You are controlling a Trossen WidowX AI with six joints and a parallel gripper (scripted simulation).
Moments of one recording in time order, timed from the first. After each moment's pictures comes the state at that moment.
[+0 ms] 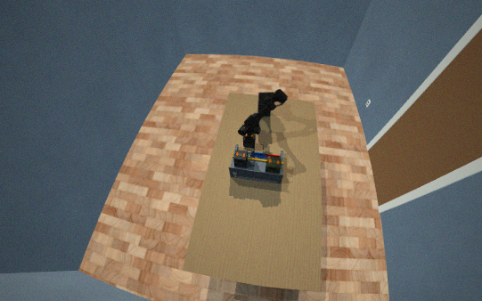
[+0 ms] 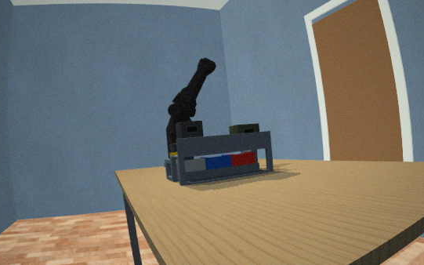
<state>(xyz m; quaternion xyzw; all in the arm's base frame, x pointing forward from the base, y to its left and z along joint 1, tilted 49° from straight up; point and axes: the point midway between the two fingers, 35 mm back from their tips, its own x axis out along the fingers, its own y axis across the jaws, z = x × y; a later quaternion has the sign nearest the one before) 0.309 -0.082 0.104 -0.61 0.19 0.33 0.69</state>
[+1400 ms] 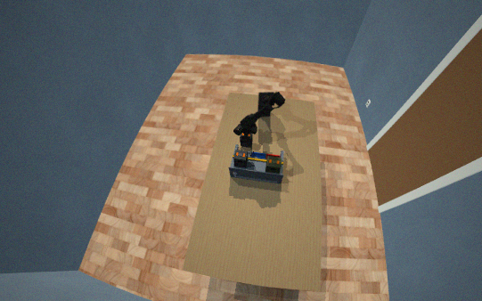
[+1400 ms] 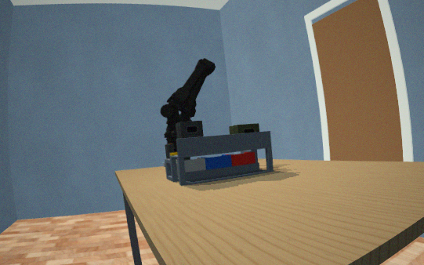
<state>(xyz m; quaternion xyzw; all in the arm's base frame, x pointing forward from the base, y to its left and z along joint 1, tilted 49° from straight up) 0.312 -0.105 0.101 -0.61 0.19 0.34 0.69</state>
